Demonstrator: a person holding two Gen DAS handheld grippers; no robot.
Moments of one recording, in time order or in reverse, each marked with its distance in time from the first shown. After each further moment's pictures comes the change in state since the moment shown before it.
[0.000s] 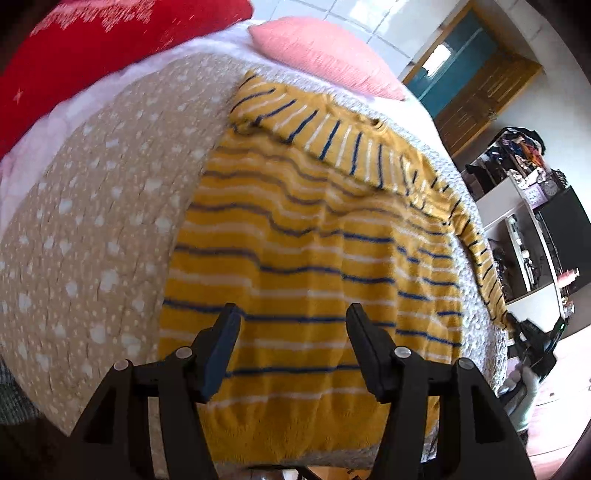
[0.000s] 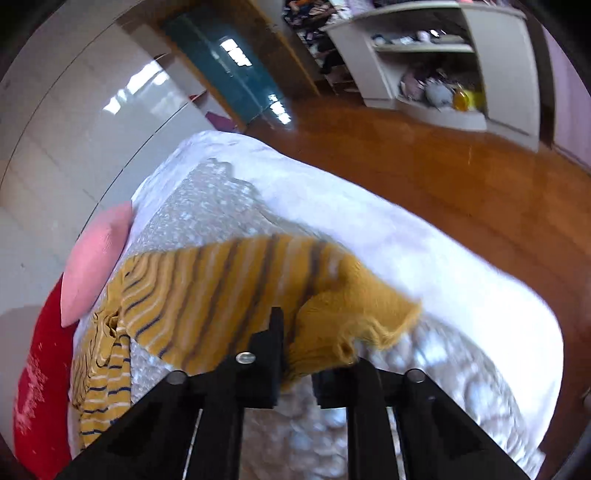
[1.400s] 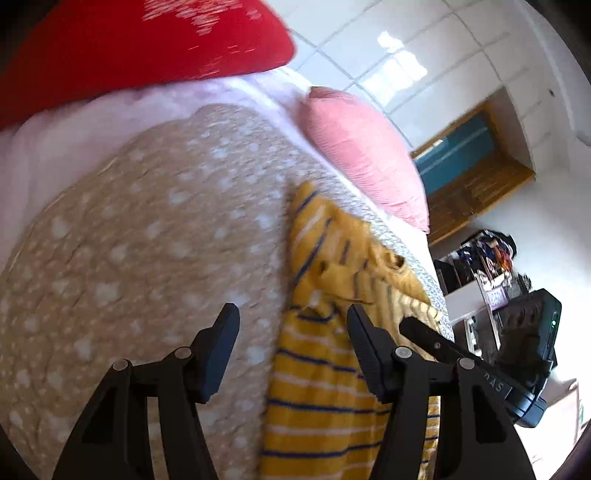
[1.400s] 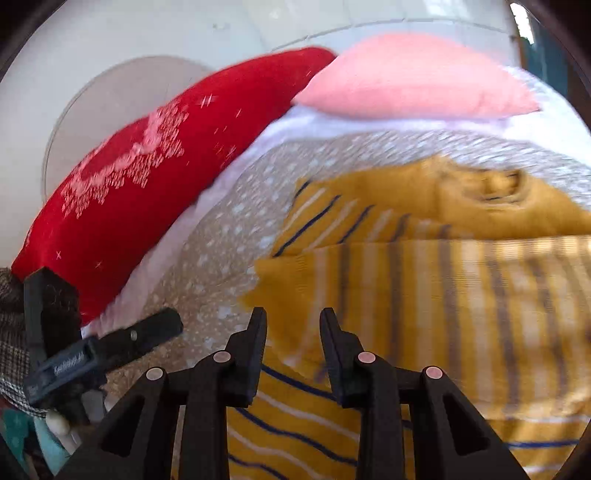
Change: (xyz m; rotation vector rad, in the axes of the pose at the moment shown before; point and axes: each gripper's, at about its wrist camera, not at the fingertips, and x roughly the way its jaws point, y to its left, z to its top) left arm 0.051 0.117 0.144 -0.223 -0.220 -0.221; right arm 0.124 0.467 -0.190 -0.806 0.446 0.505
